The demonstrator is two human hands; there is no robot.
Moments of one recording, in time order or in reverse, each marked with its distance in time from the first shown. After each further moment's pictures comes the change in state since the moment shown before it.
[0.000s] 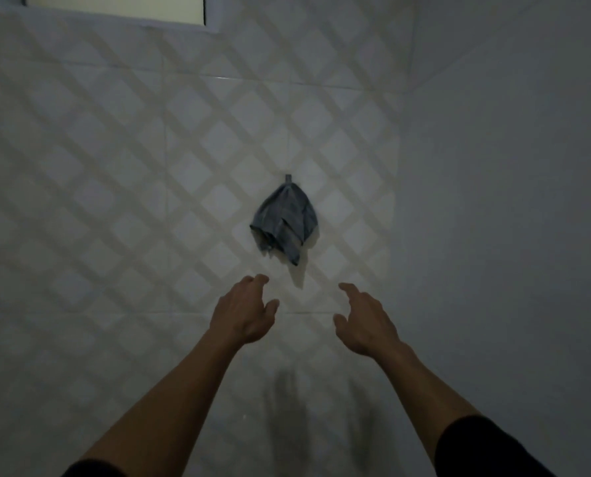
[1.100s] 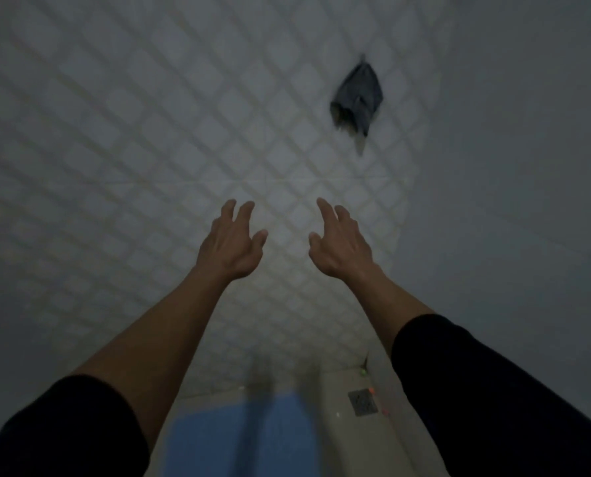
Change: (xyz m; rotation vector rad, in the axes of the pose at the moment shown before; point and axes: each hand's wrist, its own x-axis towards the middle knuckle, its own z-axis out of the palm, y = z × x) left_hand -0.291 -0.256 -0.177 -0.111 -0.102 -0.005; right_hand -0.292 -0.312 0.148 -0.101 0.021 0.086
